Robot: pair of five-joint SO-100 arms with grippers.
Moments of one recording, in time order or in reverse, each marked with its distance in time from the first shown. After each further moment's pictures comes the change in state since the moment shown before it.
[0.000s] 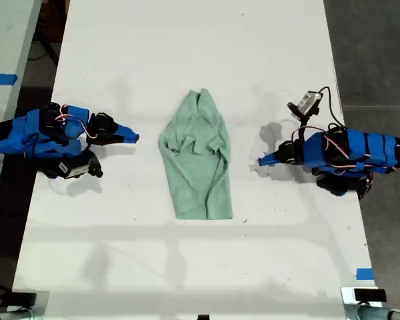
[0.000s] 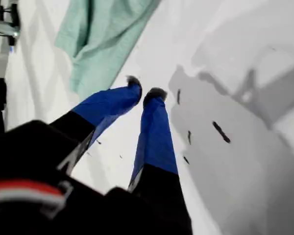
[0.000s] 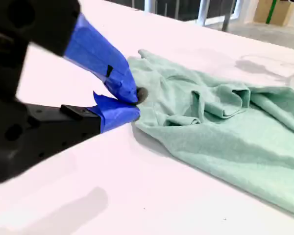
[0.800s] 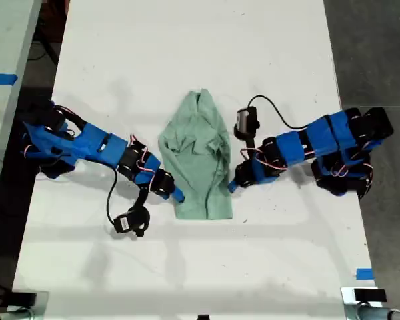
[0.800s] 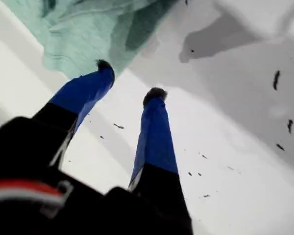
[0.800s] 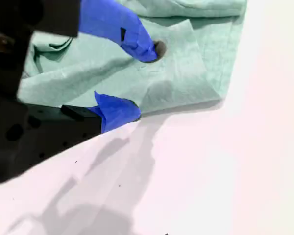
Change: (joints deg) arm 0 25.1 -120.0 -85.5 0.5 0.1; arm 1 -14.1 -100.4 -70.7 2.4 6.0
